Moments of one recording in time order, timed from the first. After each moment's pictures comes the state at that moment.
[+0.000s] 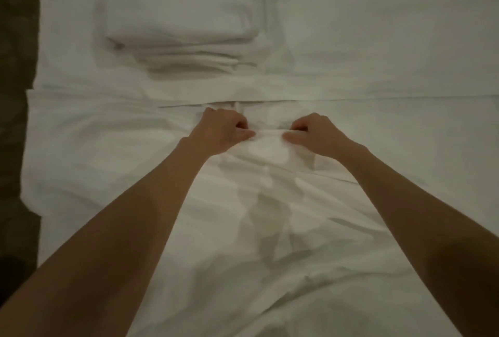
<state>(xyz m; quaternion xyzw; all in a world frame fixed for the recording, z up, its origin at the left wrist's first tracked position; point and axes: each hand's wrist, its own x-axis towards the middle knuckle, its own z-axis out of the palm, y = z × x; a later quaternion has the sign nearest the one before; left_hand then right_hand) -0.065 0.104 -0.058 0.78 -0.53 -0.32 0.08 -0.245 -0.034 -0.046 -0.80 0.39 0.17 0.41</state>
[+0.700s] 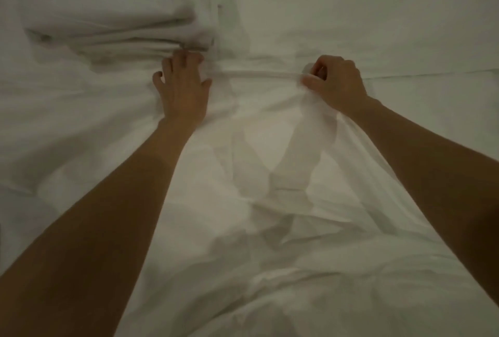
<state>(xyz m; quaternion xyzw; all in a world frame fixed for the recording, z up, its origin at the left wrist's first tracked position) -0.093 0.036 -0.076 0.92 -0.37 -0.09 0.05 -0.292 -0.150 -0.074 -0.84 0.45 0.00 0.30</state>
